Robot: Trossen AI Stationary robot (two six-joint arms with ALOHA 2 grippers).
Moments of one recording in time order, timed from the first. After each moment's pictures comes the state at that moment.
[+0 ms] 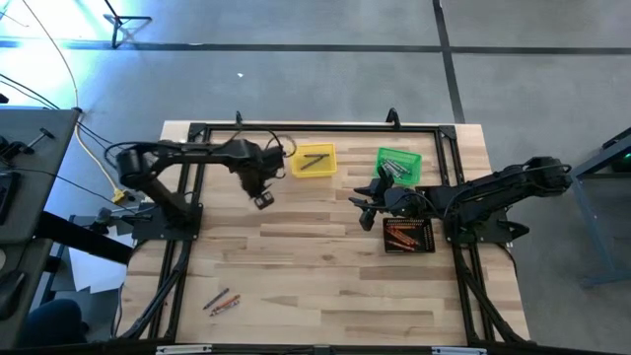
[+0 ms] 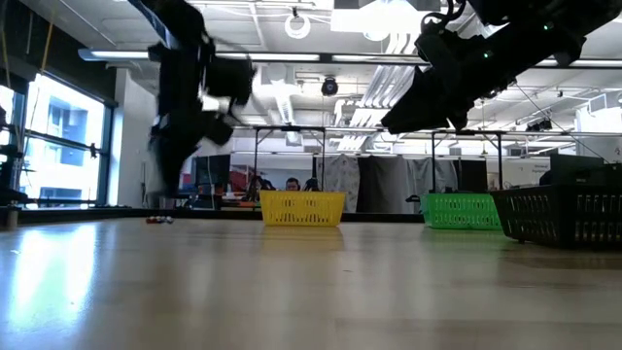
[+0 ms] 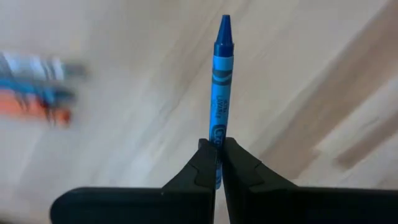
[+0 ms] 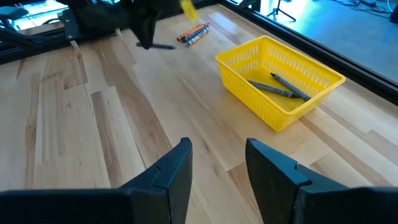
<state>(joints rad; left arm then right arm) 0.39 1.61 0.99 -0.98 0.04 -0.21 0.08 1.26 0.56 0.20 0.45 0.33</state>
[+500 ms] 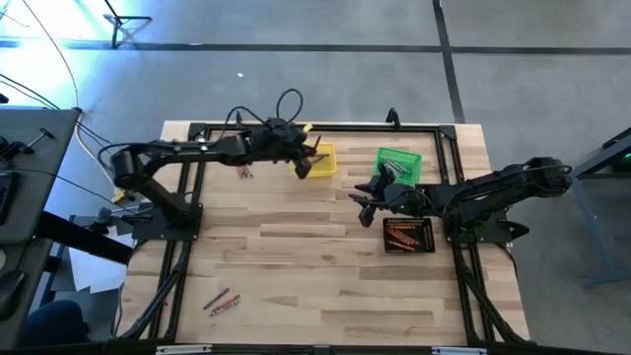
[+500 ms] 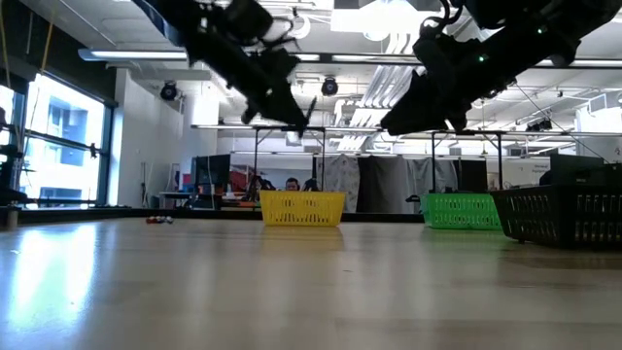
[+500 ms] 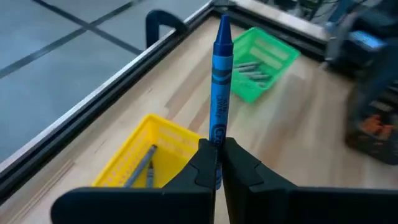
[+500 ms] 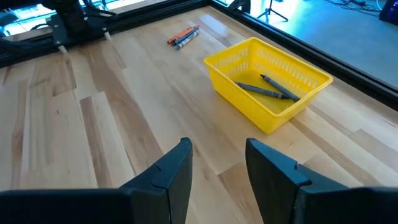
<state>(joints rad) 0.39 1.53 1.02 -0.03 -0.01 -0.16 0.06 1.26 0.56 0.20 0.45 0.34</state>
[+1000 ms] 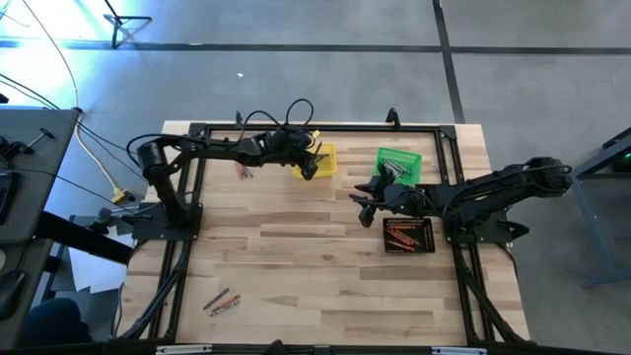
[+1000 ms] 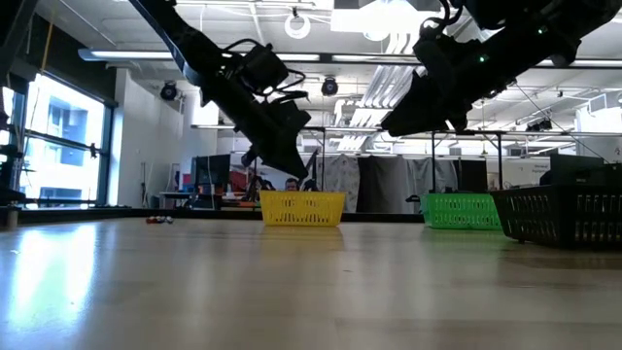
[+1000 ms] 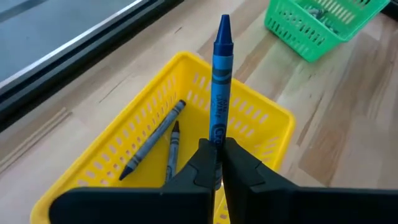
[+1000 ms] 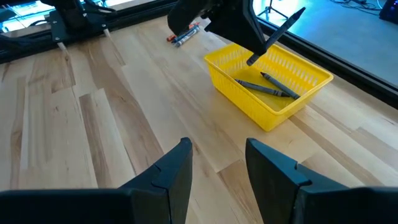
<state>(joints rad) 0.45 1.77 1.02 0.04 -0.01 -0.22 0.06 1.26 0.56 0.20 0.45 0.34</state>
